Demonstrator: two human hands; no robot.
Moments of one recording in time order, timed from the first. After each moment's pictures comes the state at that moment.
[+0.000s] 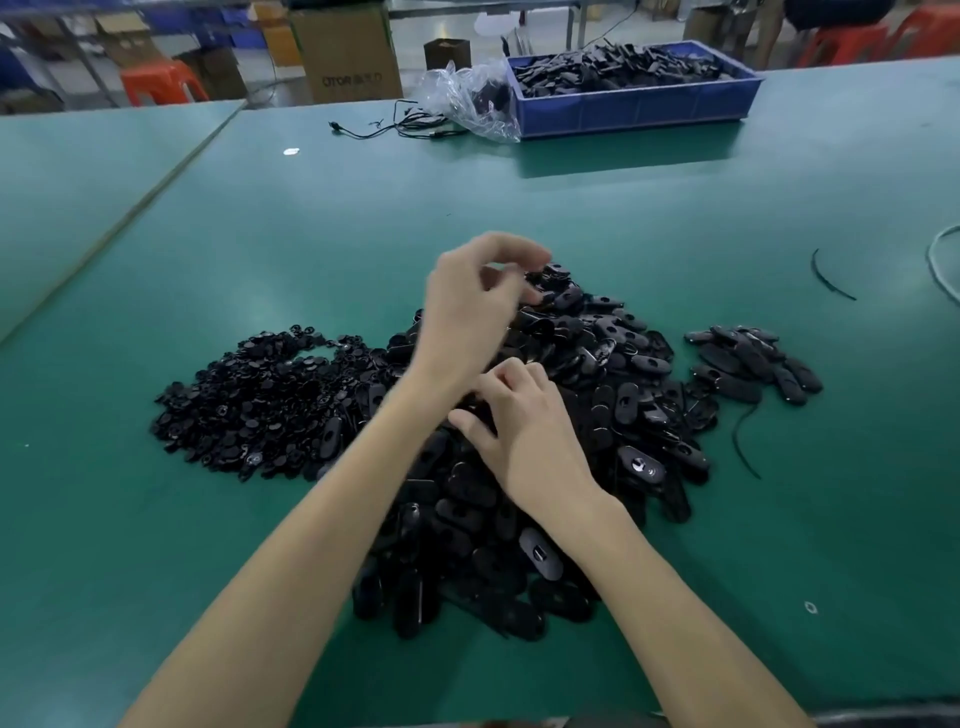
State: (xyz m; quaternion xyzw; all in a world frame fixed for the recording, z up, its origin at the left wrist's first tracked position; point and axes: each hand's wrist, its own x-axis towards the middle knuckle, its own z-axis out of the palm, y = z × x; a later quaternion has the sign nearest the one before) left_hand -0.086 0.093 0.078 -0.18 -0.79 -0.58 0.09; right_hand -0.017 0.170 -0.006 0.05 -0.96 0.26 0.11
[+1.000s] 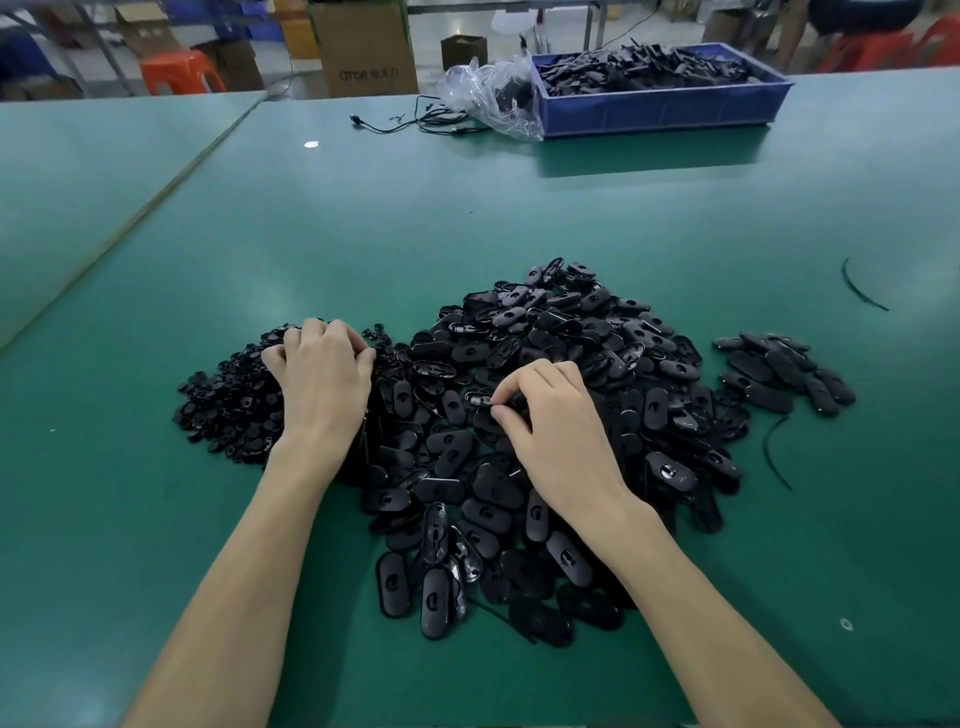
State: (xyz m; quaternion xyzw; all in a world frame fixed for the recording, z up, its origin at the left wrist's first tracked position) left_hand -0.109 -0.041 0.003 0.04 -0.97 -0.15 0.17; right_hand -0.014 0.174 -0.004 0.05 -0.93 0.32 0.14
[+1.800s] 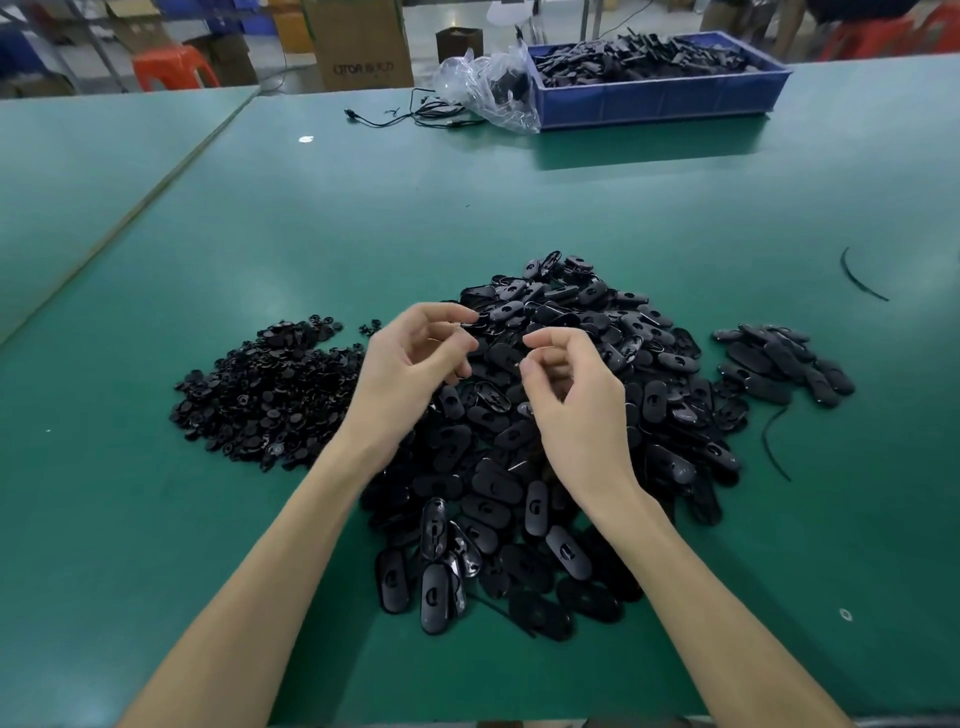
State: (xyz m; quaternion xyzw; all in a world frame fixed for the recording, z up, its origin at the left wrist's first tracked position) left_hand -0.076 0.010 0.021 -0.14 -0.75 -0.64 0.01; right_hand -0.016 0.176 0.004 -0.05 -0.78 0.59 0.21
